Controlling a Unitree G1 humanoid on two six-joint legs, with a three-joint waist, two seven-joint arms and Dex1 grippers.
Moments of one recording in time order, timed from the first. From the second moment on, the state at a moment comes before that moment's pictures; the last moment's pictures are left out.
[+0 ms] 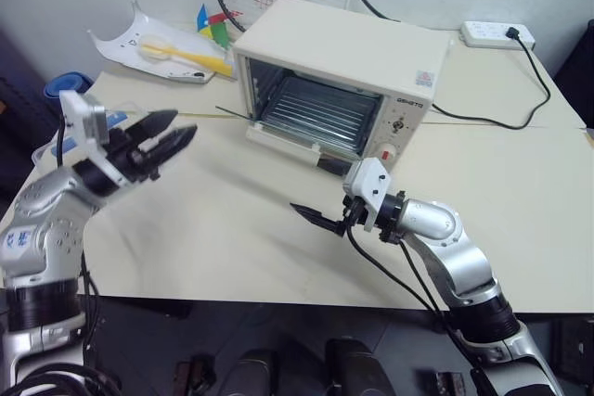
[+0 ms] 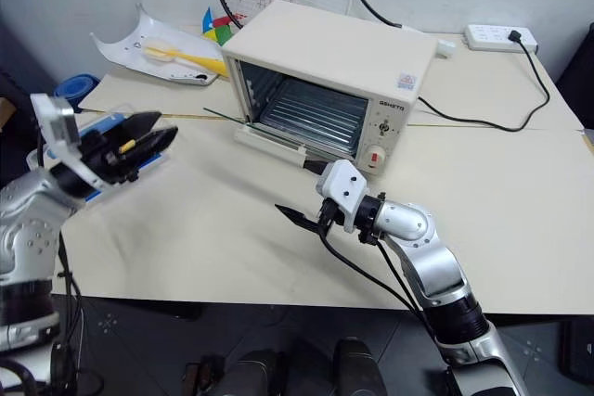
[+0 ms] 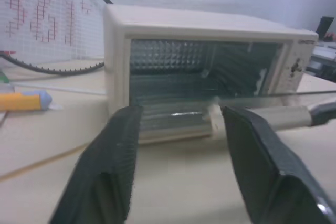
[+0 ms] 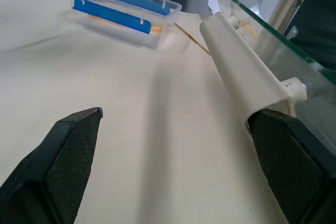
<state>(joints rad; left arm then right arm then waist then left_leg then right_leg) -0.56 0.66 0.30 0.09 -0.62 0.42 -0.76 -0.41 -0.41 0.23 -0.21 0.21 0.18 0.74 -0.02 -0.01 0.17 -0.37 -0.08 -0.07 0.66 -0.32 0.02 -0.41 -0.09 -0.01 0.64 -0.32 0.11</state>
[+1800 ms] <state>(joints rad) 0.28 0.39 0.81 -0.23 -0.66 0.33 -0.46 -0.07 -0.45 -0.04 -0.38 0.57 -0.02 0.91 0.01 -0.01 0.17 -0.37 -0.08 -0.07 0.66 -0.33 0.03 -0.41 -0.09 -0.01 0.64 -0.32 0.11</state>
